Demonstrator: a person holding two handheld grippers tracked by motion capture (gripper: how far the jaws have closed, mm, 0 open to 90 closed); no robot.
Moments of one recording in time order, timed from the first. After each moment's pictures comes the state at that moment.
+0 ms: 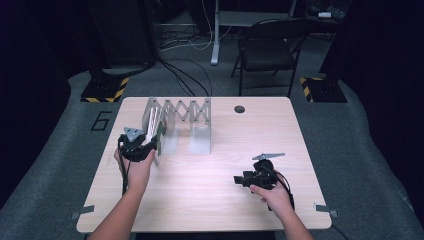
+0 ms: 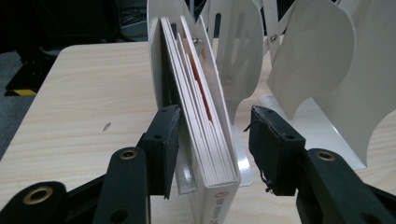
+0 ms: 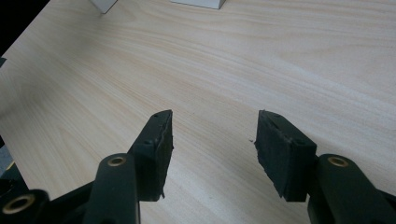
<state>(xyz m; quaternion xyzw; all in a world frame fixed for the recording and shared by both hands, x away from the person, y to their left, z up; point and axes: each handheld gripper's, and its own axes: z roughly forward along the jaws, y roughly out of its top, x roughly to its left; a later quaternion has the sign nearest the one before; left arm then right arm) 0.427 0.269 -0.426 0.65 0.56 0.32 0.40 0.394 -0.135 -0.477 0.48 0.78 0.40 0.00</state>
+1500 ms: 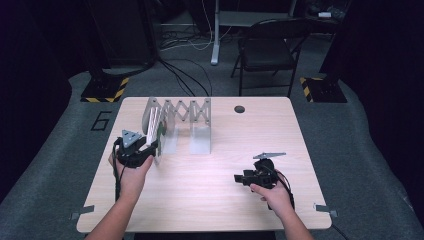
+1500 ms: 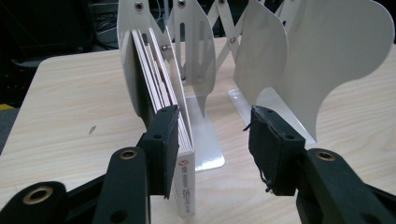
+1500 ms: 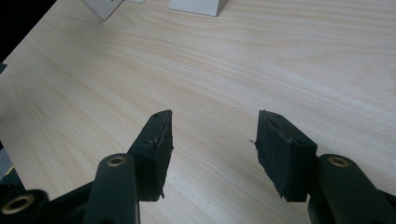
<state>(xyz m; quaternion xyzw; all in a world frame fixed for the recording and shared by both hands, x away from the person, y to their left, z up) 0.396 0.267 -0.406 0.68 0.52 0.30 0.42 0.396 -0.136 -0.475 0.48 0.78 0.40 0.01</state>
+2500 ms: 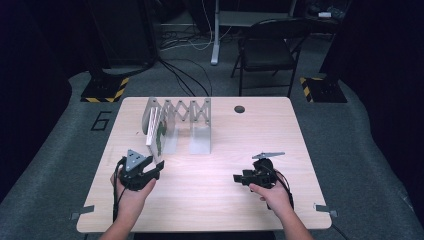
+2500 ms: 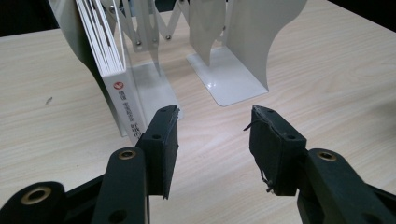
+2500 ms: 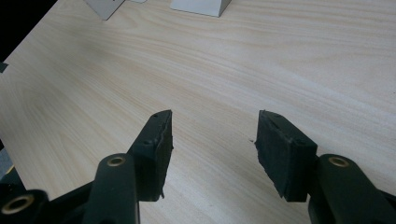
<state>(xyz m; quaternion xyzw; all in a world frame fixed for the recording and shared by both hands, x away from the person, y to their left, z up) 0.348 0.256 -0.429 0.72 0.48 0.26 0.43 0.397 -0.134 -0.475 0.48 0.78 0.40 0.01</state>
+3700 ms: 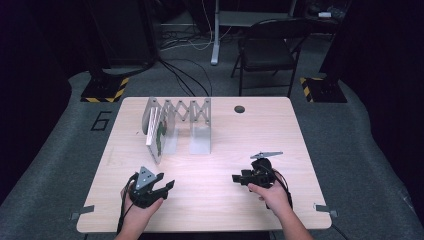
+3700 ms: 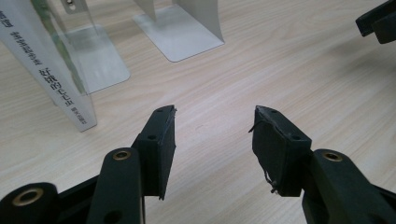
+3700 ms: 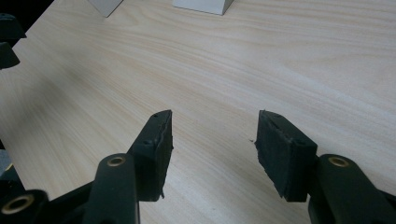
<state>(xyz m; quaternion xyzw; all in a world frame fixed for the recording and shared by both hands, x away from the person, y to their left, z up) 0.327 0.243 -0.473 0.77 0.42 0.21 0.43 0.398 -0.129 -0.476 0.48 0.78 0.40 0.00</state>
